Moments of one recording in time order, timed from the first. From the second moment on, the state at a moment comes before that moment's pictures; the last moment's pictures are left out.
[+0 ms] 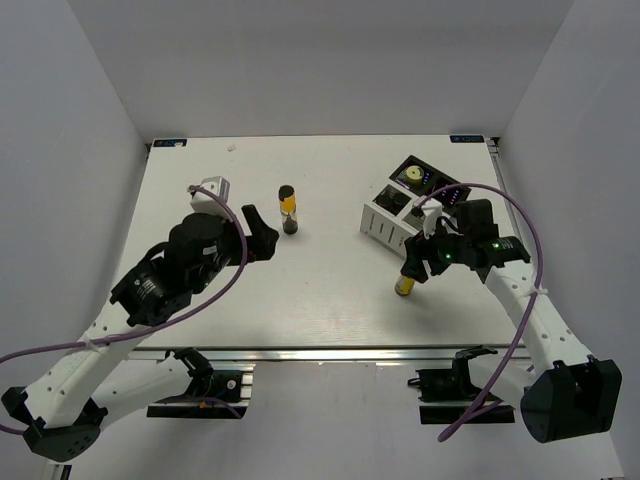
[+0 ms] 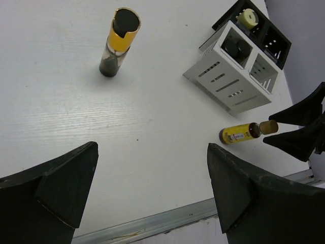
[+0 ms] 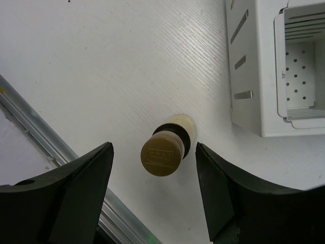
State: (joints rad) left arm -0.77 0.86 1.15 -0.72 -0.36 -0.60; right arm 0.21 1.06 0.89 -0.73 -0.53 -0.36
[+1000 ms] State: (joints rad) left arm -0.77 0.82 1.05 -0.81 -0.44 -0.68; right arm 0.22 1.00 0.72 -0.62 -0.46 -0.37
